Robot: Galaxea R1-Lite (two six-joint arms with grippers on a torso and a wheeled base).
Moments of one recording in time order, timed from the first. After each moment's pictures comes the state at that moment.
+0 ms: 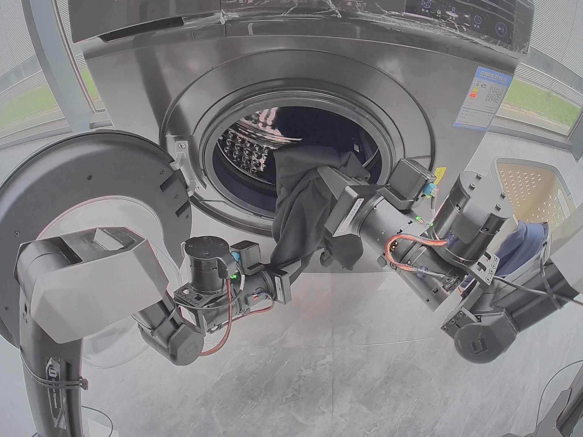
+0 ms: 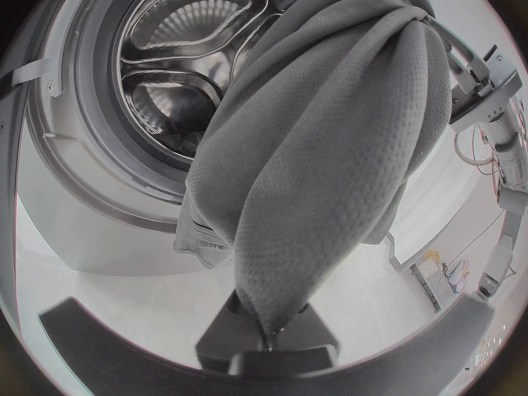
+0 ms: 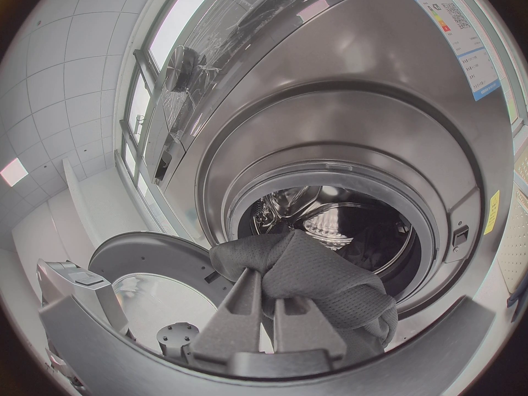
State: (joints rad) left arm -0.53 2.29 -0.87 -1.29 -0.23 -0.22; right arm 0.77 1.93 -0.87 -1.36 -0.16 0.26
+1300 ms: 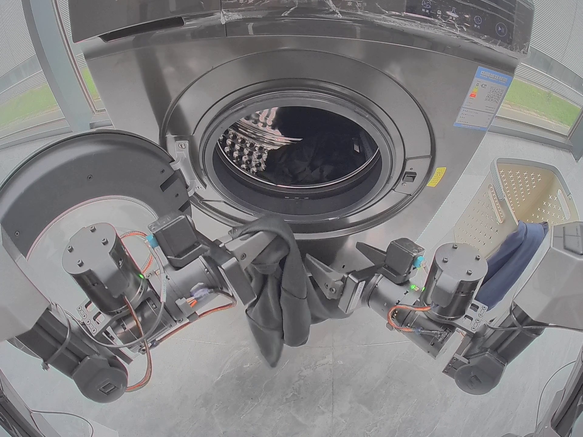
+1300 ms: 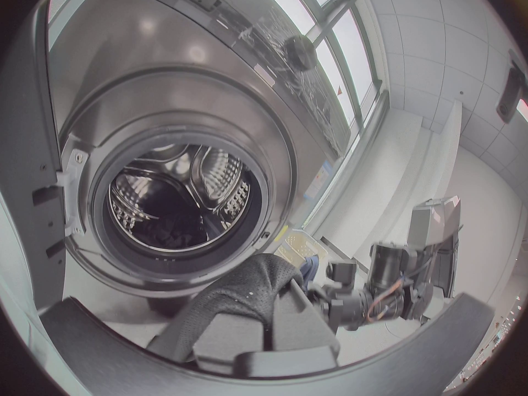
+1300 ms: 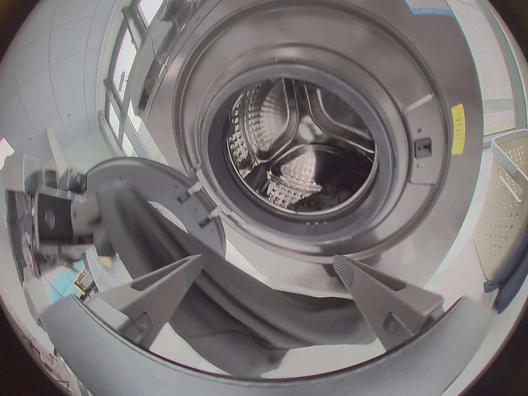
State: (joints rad) left arm -0.62 1.81 -0.47 -1.55 -0.23 -0.26; right arm 0.75 2.02 -0.60 -1.44 -0.16 0.23
